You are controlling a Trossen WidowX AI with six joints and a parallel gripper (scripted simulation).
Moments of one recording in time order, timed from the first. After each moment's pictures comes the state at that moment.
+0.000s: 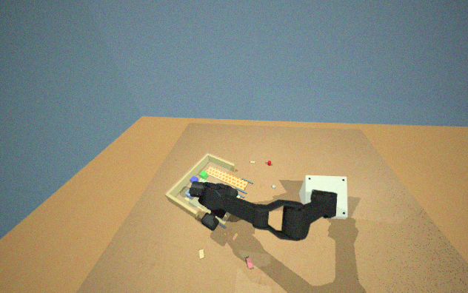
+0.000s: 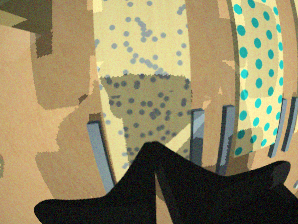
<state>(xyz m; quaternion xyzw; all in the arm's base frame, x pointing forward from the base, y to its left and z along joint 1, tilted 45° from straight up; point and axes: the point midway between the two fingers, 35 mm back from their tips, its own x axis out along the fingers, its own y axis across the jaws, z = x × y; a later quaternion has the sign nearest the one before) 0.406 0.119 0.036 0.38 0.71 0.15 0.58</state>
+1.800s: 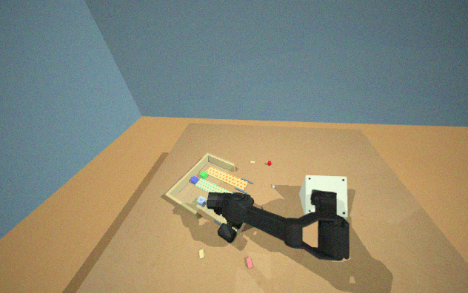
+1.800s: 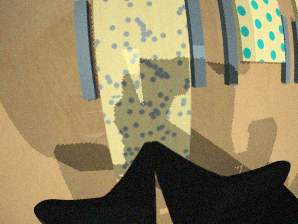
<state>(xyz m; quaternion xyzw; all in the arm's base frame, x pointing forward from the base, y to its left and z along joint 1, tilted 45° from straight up) 0.334 0.136 0.059 0.38 0.70 0.15 0.58</state>
